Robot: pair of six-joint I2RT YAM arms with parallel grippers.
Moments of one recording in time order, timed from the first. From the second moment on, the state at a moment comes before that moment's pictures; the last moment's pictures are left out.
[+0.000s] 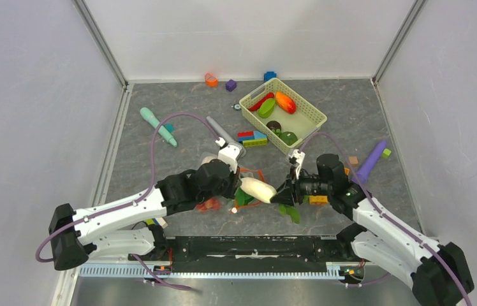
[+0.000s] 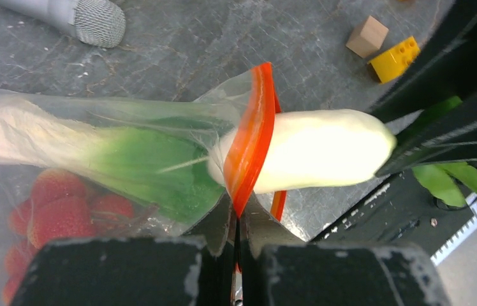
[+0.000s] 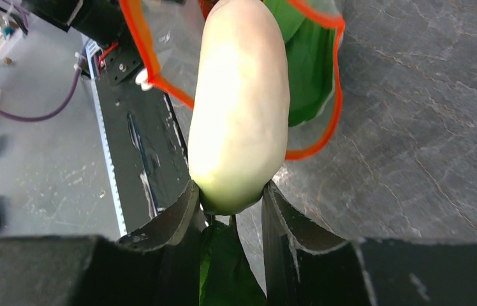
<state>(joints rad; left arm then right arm) -1.09 1.06 0.82 -0.39 -0.31 -0.48 0.53 0.84 0.43 -0.13 -0.76 0.11</state>
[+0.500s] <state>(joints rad) -1.09 1.06 0.82 -0.37 -0.16 -0.46 0.76 1.15 0.42 0.31 -0.39 0.53</state>
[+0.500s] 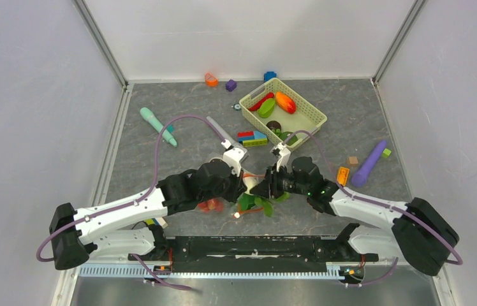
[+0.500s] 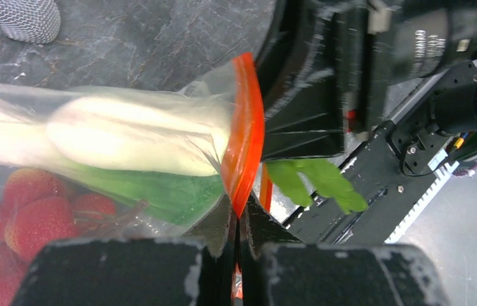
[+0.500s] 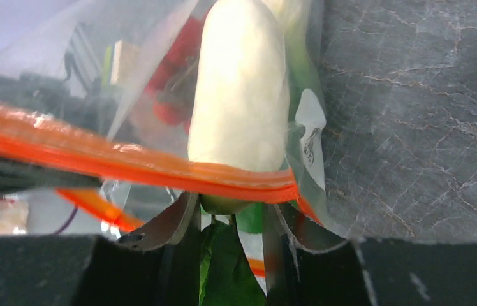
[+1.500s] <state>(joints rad) -1.09 1.04 0.81 -0.29 0.05 -0.45 1.06 1.35 0.40 0.76 0.40 0.82</state>
